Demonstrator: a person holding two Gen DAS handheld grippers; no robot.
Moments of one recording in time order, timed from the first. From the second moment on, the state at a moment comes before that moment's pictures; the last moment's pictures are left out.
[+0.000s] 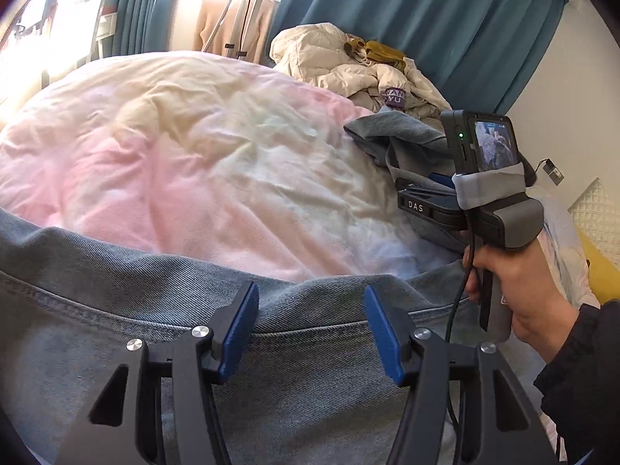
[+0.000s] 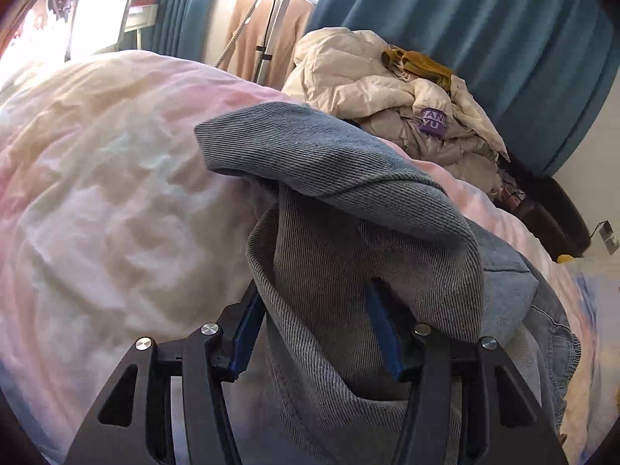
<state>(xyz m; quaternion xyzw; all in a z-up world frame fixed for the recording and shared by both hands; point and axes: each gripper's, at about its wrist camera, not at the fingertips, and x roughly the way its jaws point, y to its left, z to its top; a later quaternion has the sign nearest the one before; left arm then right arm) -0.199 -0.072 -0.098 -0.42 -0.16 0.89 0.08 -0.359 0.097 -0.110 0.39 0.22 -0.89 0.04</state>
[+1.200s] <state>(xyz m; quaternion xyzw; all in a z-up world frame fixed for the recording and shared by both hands) -0.200 -0.047 -0.111 -0.43 -0.16 0.89 0.09 -0.240 0.493 -0.094 0.34 -0.32 -0.88 -0.12</state>
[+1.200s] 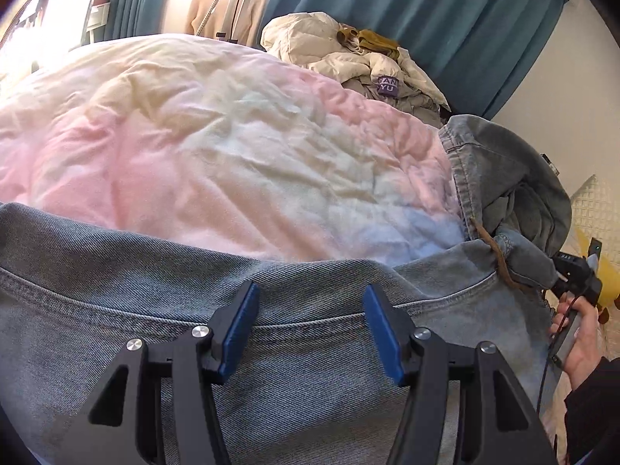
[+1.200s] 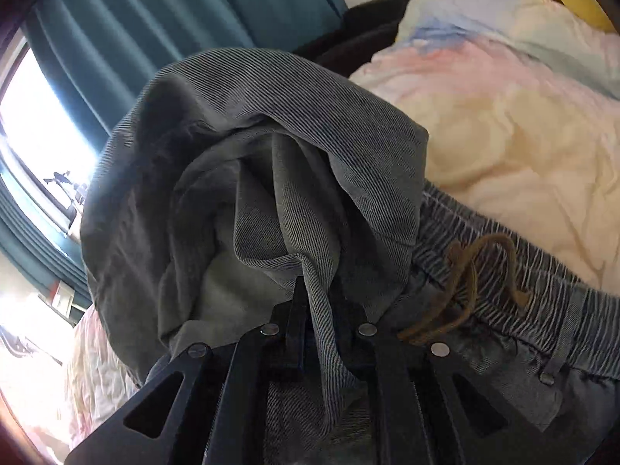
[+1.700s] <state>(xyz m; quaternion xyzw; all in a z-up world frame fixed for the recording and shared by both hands) -0.188 -0.022 -0.101 -0.41 -0.12 0.89 0.14 -0.183 0.437 -0.055 0.35 -0.29 -0.89 -0.09</state>
